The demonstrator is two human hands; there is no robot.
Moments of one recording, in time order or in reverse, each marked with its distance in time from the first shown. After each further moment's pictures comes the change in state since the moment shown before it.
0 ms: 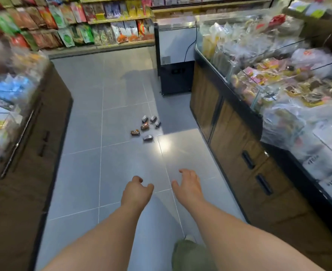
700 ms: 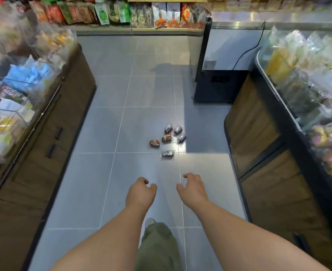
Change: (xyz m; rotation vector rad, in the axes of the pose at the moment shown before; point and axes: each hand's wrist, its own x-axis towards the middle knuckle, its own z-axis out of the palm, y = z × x) left_hand 0.302 0.093 -0.069 -0.133 0.044 -0.238; right_hand 0.332 -0.143 0.010 -0.086 -0.262 0.001
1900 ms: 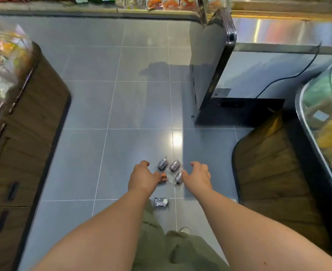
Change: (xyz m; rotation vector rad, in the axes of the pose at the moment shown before) left_hand 0.449 0.347 -0.041 0.099 -0.071 0.065; right_hand 0.491 -0.194 -0.190 0.022 0.038 0.175
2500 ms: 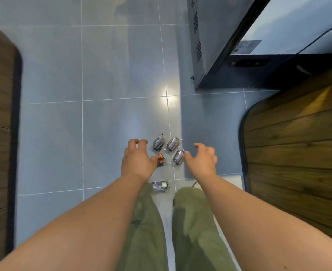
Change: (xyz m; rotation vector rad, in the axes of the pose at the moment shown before) left_hand 0.204 0.004 0.053 0.256 -0.139 0.121; right_hand 0.198 -0.013 0.060 0.069 -0.018 0.221
